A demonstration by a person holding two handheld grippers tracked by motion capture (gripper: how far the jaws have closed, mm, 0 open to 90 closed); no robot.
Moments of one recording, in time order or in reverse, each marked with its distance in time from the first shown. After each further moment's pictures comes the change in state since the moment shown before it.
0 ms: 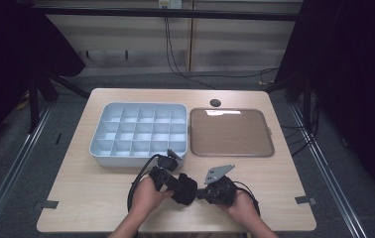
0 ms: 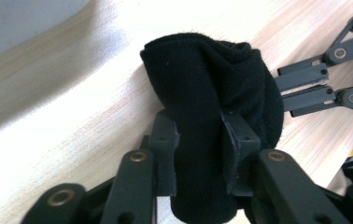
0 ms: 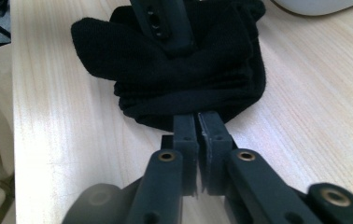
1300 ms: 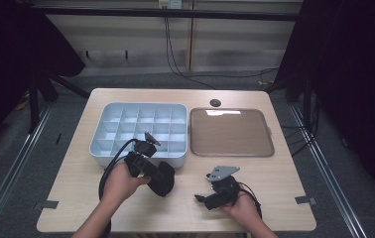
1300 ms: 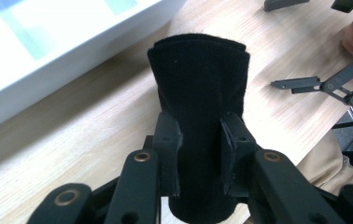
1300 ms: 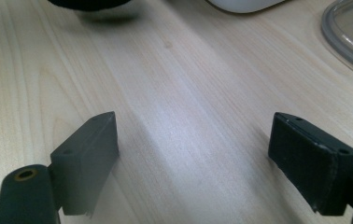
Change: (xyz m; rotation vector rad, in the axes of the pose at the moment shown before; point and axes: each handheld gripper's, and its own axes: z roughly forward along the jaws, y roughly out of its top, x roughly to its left) left arm 0.025 -0.004 -0.083 0.003 0.057 -0.018; right arm -0.009 -0.013 0.002 -0.063 -0.177 0.030
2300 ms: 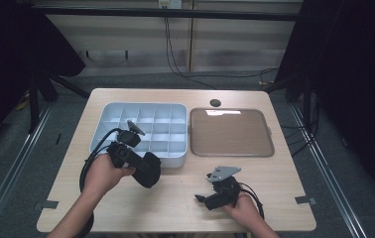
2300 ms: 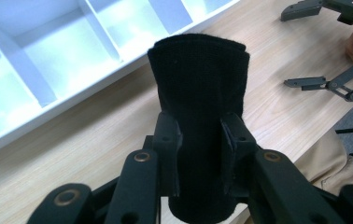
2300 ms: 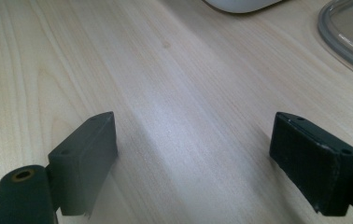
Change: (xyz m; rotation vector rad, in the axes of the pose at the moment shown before) left arm 0.019 -0.002 -0.043 -0.013 0.048 -0.028; right arm -0.001 -0.002 0.000 -0.015 -0.011 -0.004
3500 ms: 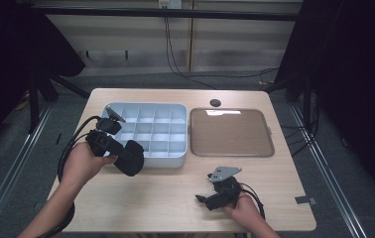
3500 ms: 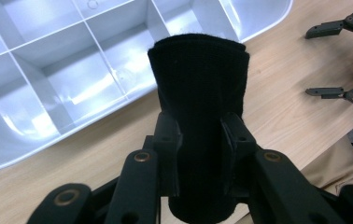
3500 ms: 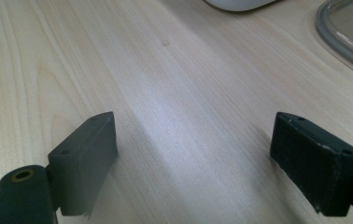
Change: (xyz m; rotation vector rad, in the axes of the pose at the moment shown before) left arm 0.029 -0.001 -0.043 -0.040 0.061 -0.041; right arm 0.000 -0.001 -0.001 0.001 0.005 0.011
